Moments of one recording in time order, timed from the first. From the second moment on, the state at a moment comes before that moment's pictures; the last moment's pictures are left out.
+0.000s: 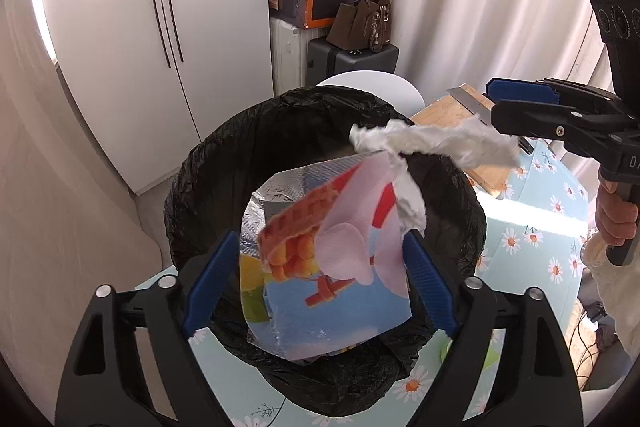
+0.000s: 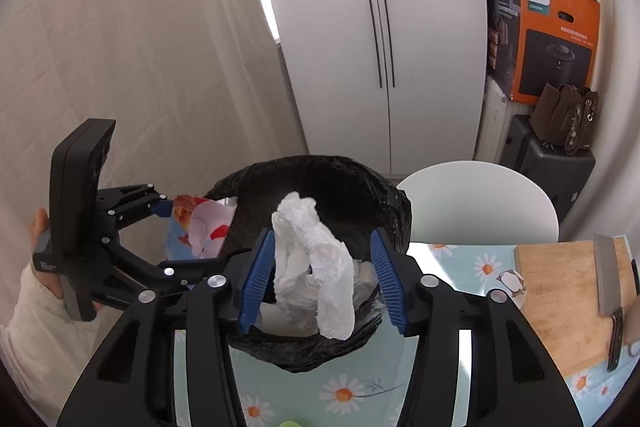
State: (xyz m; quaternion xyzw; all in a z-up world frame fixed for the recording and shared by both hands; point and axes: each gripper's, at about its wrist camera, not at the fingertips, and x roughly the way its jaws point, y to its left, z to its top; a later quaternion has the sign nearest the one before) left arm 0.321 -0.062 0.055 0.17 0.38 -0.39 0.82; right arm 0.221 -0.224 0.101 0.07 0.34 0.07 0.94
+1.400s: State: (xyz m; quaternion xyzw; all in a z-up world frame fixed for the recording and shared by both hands) left arm 0.194 -0.024 0.035 0.06 0.42 -0.19 0.89; right arm 0.196 -0.370 0.008 0.02 0.43 0.05 0.90
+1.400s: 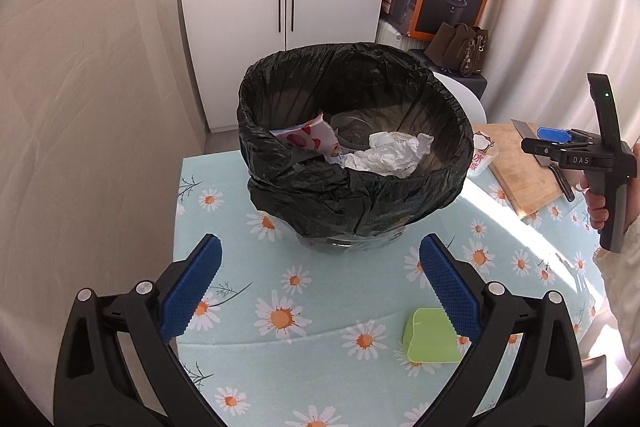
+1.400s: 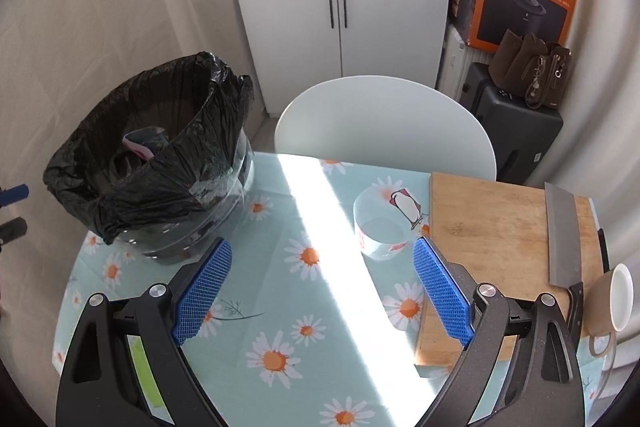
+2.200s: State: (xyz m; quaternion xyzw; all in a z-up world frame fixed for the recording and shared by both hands) left arm 0.122 -0.104 -0.069 -0.02 0.48 -0.19 0.86; right arm 0.239 -0.408 -0.093 -0.01 0.48 0.09 0.87
